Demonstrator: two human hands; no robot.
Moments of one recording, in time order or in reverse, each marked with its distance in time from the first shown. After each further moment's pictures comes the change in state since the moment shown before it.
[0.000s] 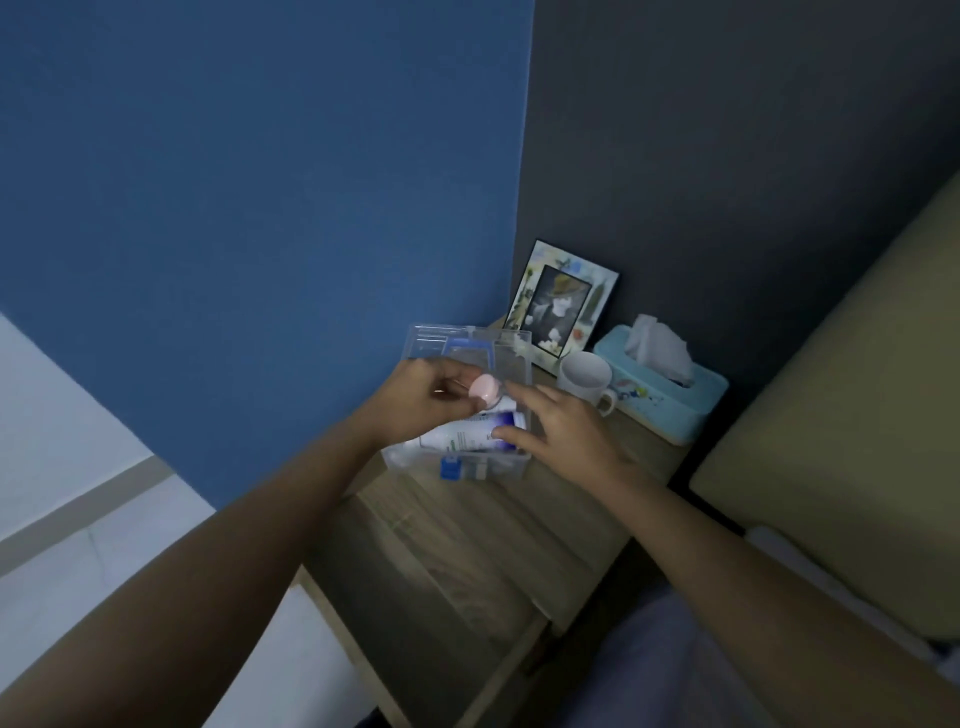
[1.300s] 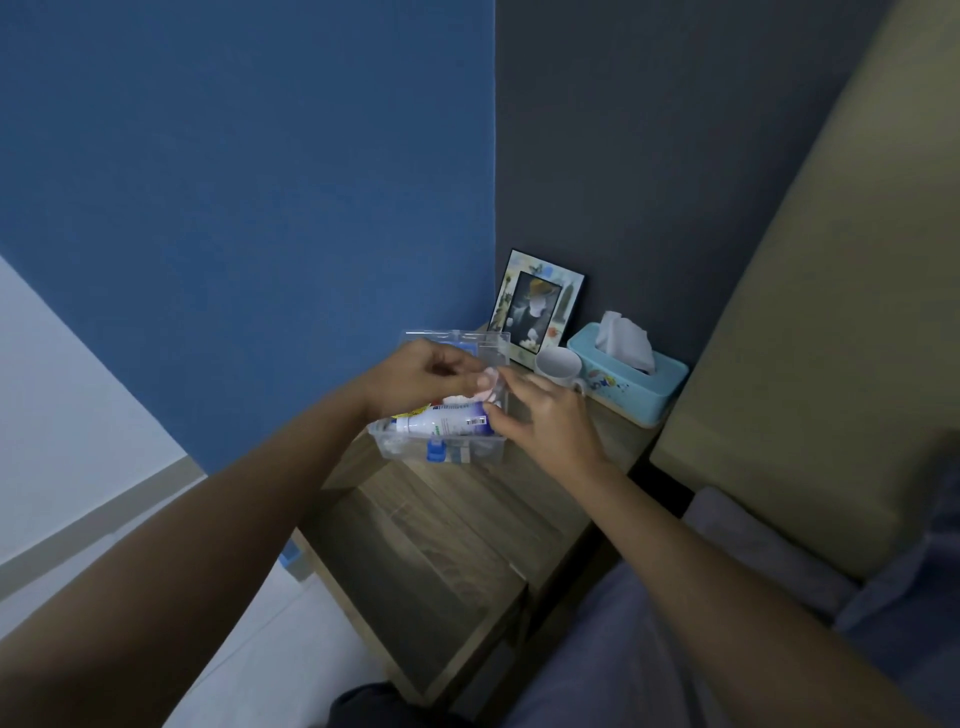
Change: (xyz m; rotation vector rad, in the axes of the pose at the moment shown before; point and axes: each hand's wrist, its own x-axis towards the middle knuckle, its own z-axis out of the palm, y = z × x) left_hand -0.031 0.084 0.003 0.018 -0.186 -0.064; right_hand -0.050 -0.043 -0.046 0.090 0.360 -0.045
